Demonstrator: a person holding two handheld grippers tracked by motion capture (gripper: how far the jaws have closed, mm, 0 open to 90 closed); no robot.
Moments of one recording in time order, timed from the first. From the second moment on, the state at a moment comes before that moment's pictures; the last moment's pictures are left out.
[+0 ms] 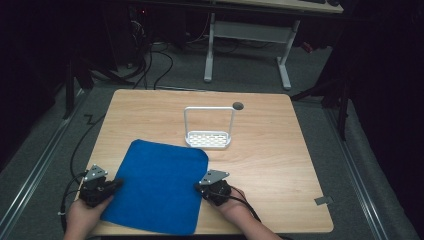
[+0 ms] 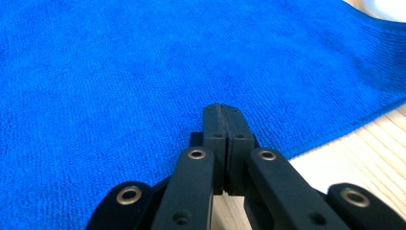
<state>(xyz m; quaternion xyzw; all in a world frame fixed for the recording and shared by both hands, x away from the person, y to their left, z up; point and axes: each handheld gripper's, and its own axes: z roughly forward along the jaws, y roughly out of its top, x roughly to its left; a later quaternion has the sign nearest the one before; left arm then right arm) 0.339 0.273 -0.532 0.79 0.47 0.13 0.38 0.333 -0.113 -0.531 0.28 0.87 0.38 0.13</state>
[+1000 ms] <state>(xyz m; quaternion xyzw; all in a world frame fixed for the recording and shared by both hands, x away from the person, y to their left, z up) 0.323 0.166 -0.532 0.84 0.34 0.03 0.41 0.307 -0.230 -0.527 0.38 0.84 0.35 0.17</state>
